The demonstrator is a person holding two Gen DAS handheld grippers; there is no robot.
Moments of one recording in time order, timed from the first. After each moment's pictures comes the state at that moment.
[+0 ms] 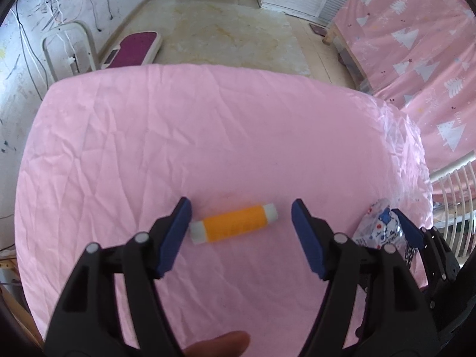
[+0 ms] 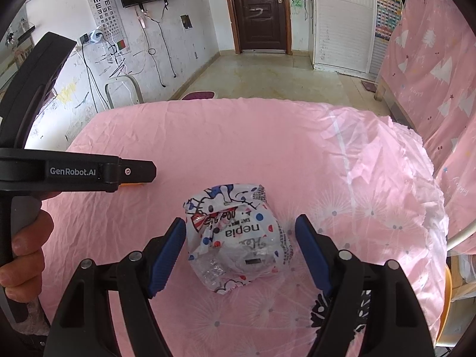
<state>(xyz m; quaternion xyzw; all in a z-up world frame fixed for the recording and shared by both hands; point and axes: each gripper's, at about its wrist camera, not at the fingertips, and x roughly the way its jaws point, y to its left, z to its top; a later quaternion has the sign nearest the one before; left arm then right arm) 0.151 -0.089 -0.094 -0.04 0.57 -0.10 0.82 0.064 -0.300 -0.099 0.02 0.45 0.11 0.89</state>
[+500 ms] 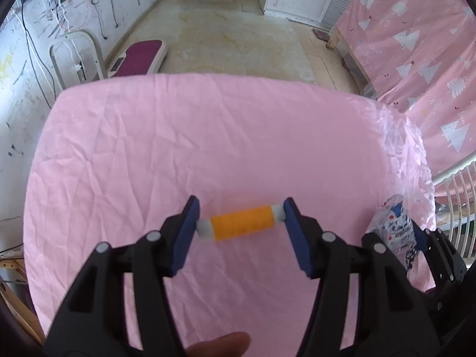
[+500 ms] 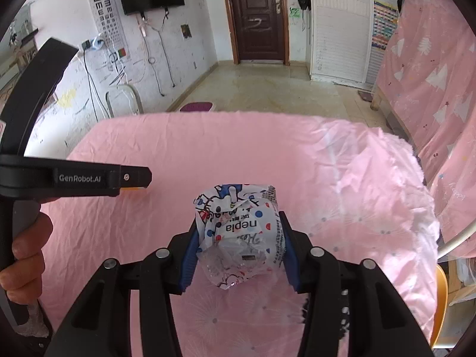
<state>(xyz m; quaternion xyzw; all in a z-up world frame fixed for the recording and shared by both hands) 0.142 -0.095 -0.081 -0.03 0.55 -0.09 0.83 0.054 -0.305 -0.087 0.02 0.42 0.11 0.90</state>
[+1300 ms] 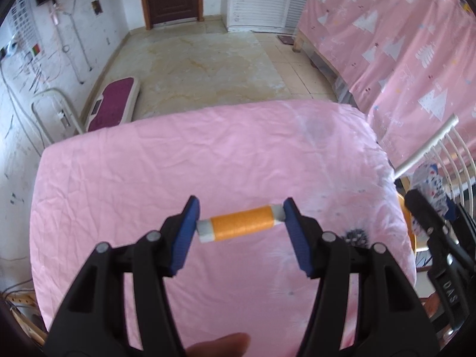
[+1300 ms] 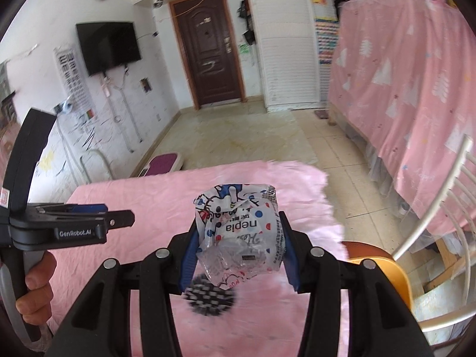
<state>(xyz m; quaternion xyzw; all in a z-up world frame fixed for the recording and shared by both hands) 0.109 -0.193 -0.037 0.05 0.50 -0.15 0.85 -0.006 -0.433 -0.032 0.09 0.33 0.01 0.94</state>
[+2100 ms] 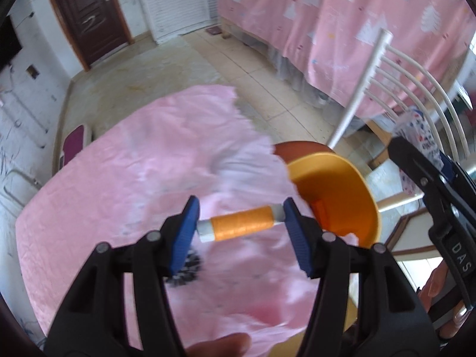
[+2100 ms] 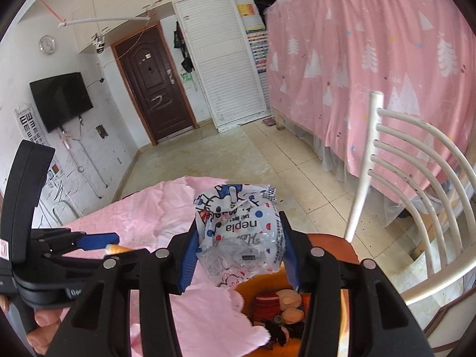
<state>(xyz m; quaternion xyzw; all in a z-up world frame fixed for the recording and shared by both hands) 0.037 -0.387 -0.044 0.18 0.49 -0.27 0.81 -0.105 -0.590 -0.045 0.18 0.28 -0.10 0.94</state>
